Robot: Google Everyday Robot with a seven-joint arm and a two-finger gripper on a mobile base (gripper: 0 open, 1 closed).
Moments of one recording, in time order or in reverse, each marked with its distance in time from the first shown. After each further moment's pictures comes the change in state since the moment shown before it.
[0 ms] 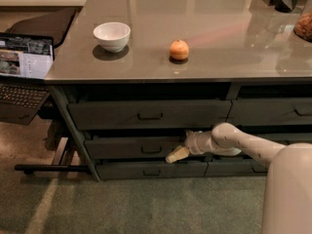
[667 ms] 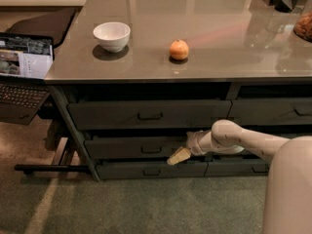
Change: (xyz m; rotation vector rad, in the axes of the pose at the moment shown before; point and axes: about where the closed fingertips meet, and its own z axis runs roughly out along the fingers) arm -0.001 0.015 -0.023 0.008 0.083 -0.001
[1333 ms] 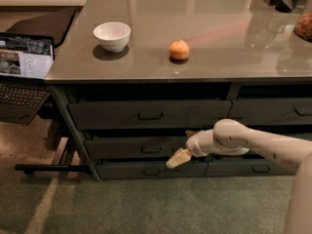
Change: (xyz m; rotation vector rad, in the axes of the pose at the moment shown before) arm -0.024 0.038 -0.039 0.003 -0.008 -0.061
